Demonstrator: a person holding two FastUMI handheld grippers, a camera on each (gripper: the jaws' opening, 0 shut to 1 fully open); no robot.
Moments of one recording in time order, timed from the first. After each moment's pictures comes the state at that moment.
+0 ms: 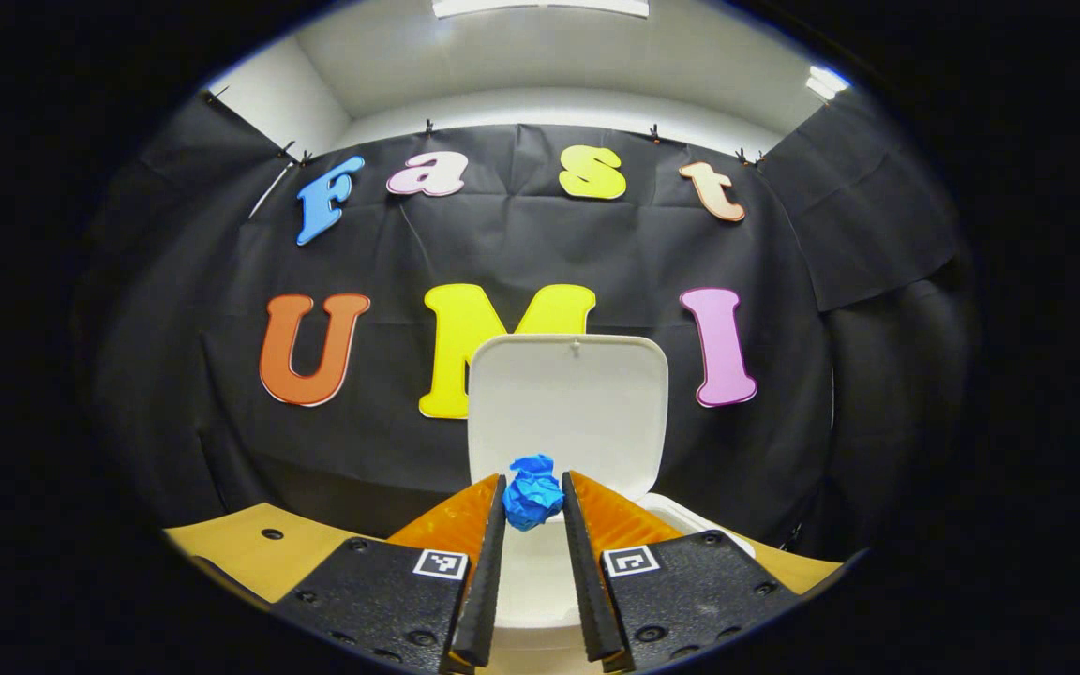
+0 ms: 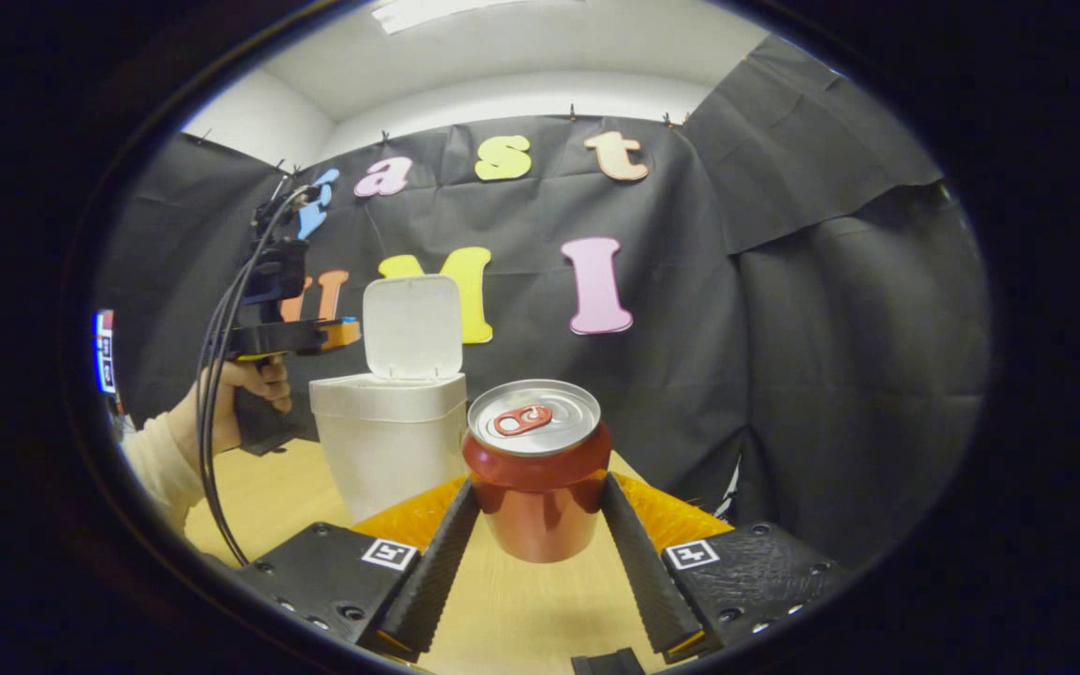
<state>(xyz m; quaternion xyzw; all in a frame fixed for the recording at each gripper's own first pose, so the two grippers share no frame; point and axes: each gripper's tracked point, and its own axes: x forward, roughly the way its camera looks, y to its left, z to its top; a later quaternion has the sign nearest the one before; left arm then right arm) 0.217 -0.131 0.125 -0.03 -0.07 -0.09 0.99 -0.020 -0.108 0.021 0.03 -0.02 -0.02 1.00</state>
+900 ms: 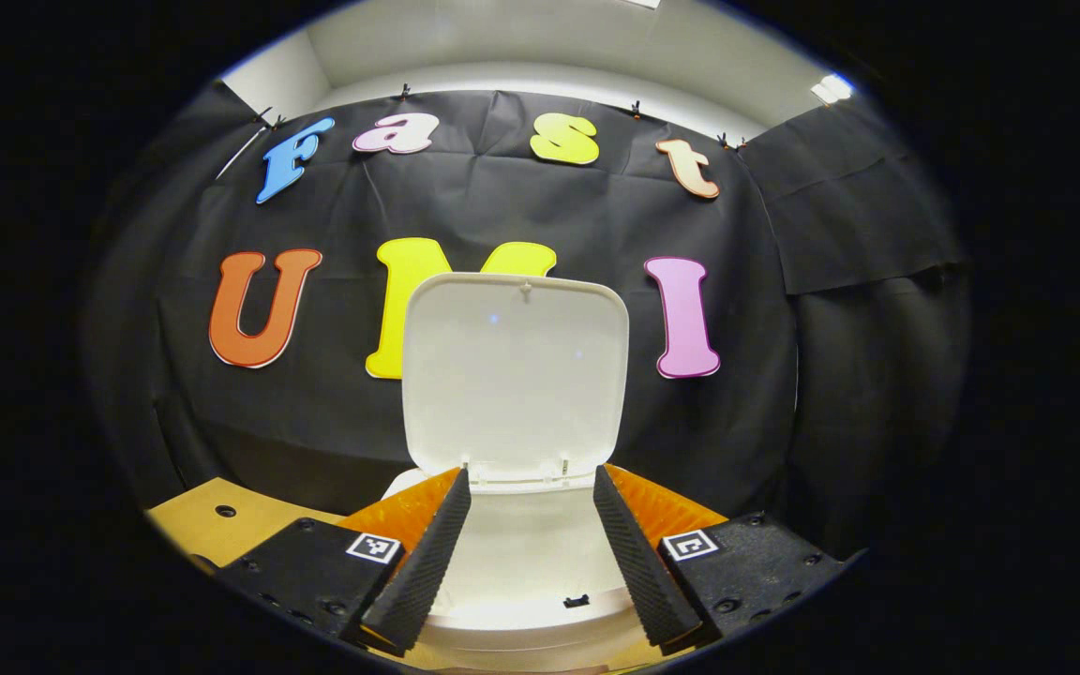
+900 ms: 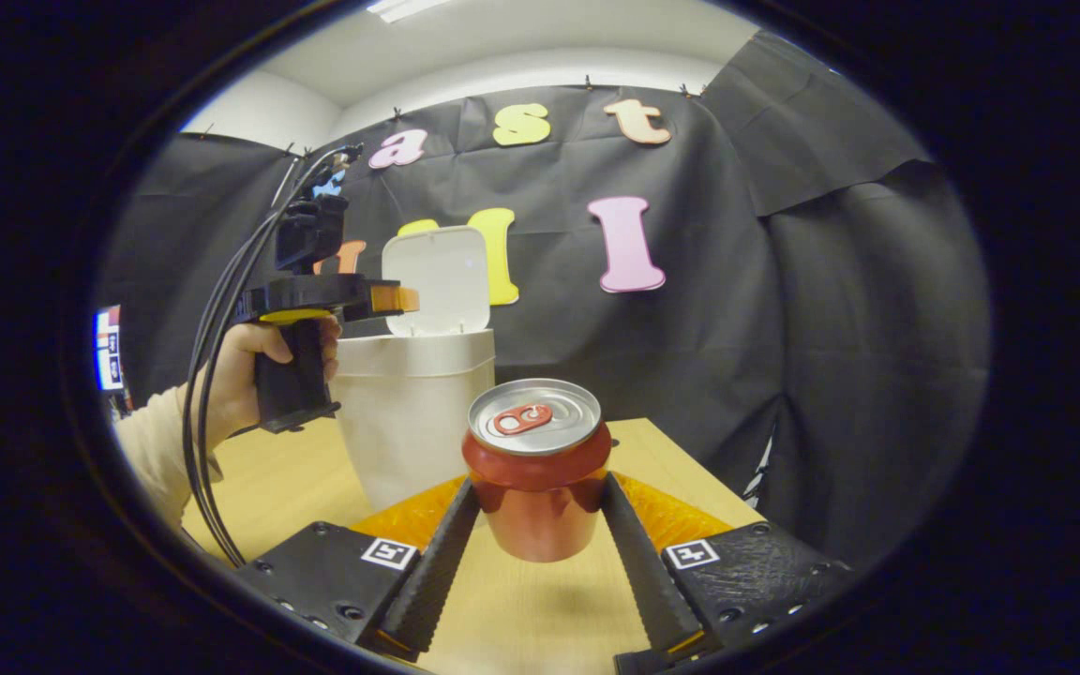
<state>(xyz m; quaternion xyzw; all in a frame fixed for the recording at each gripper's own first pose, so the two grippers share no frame) 0.211 -0.161 0.098 -0.05 -0.02 -0.15 0.99 0.015 -0.077 -0.030 0.04 0.03 0.01 1.00</state>
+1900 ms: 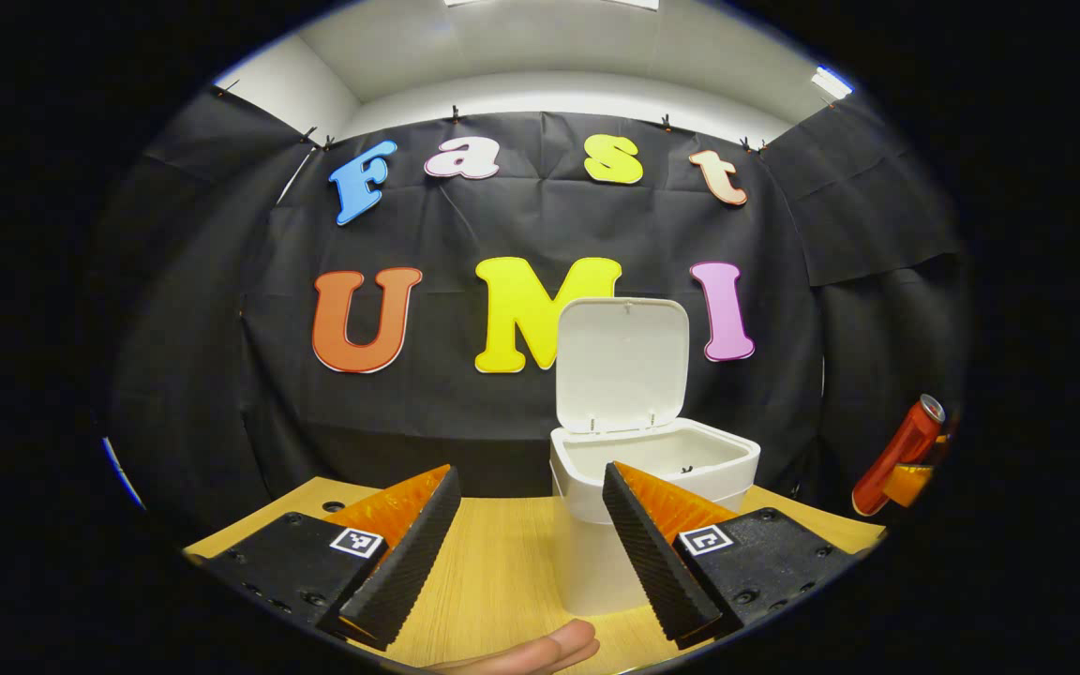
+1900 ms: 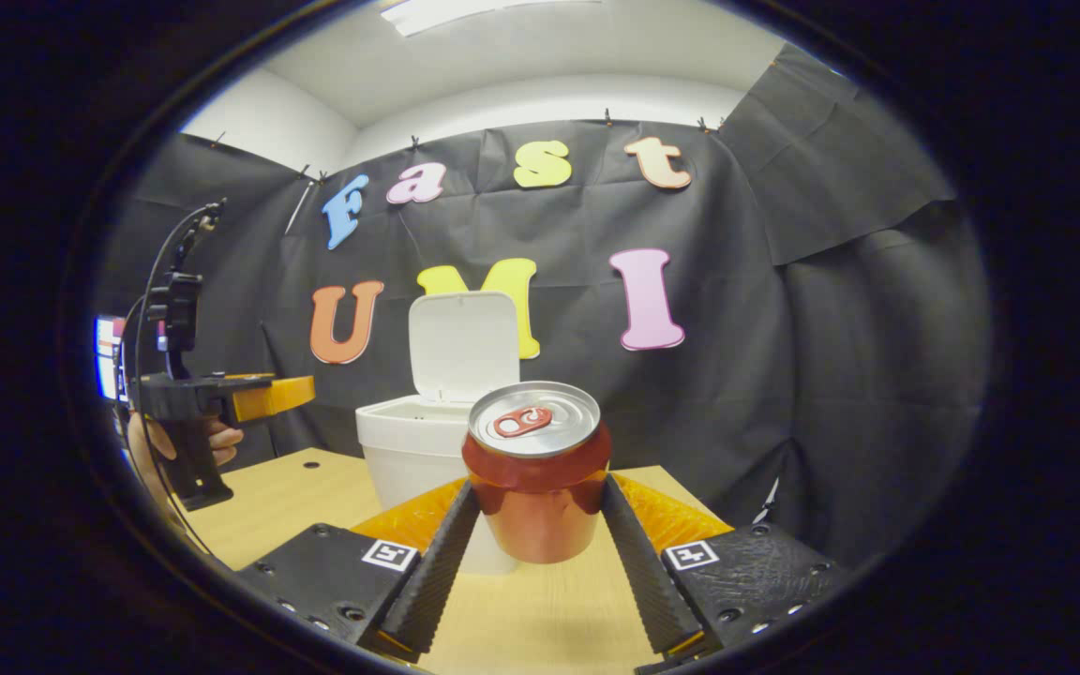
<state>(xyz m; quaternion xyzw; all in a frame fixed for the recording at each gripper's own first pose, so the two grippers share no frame) 0.088 -0.017 0.085 -0.02 -0.01 -0.07 1.00 0.007 -0.037 0.065 0.03 -0.03 0.02 1.00</state>
